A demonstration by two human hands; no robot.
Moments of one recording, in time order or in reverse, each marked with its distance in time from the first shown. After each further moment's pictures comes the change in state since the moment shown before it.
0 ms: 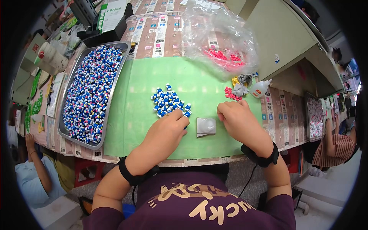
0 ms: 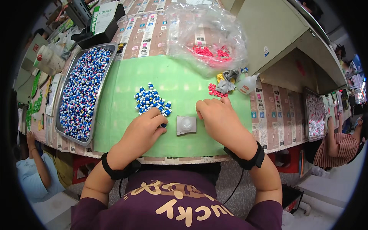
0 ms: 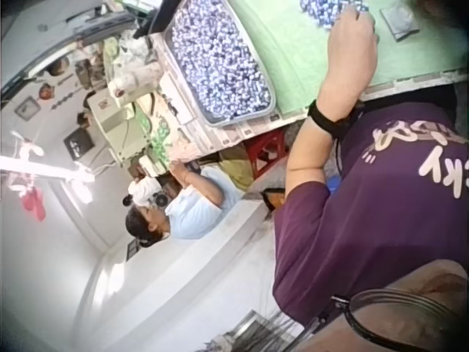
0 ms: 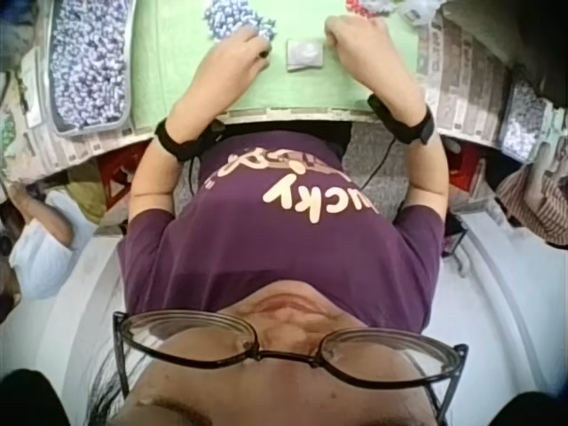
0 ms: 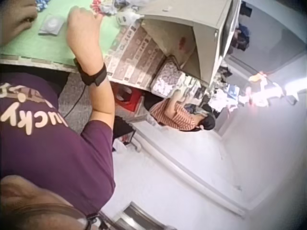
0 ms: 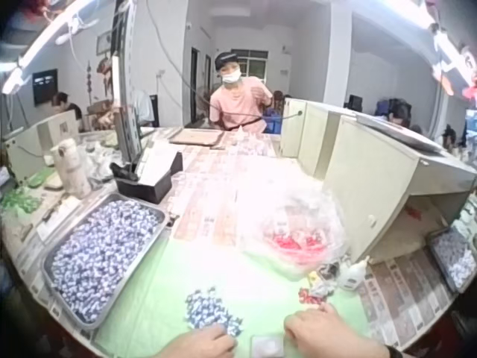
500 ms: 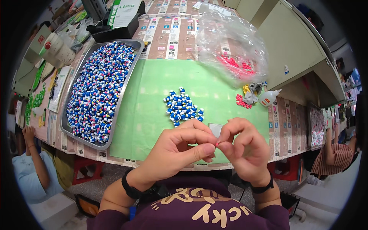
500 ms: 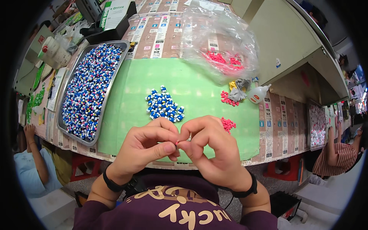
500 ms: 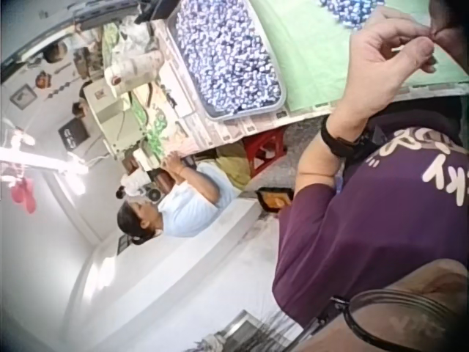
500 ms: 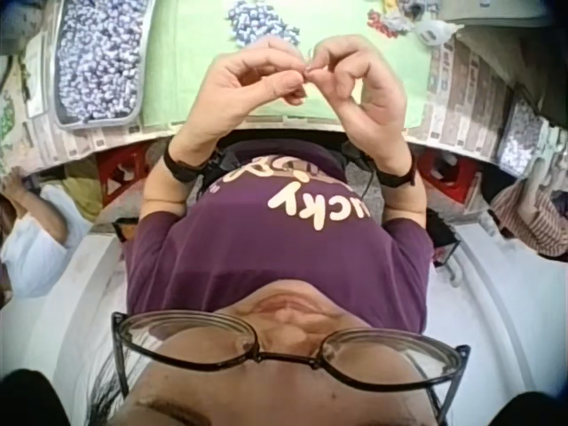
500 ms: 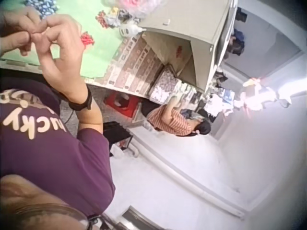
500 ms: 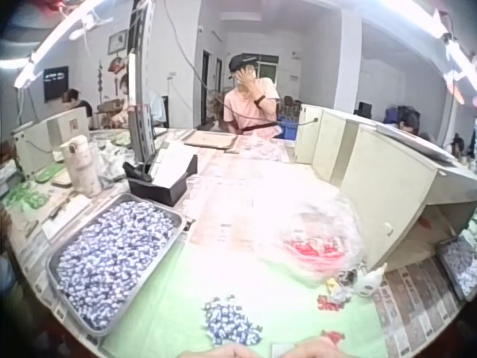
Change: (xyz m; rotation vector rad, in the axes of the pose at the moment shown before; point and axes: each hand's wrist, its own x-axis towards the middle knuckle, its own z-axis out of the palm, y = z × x) left_hand -0.020 0.027 -0.032 -1.431 0.016 -0.122; right_hand -0.002 -0.085 -0.021 0.861 0.354 -0.102
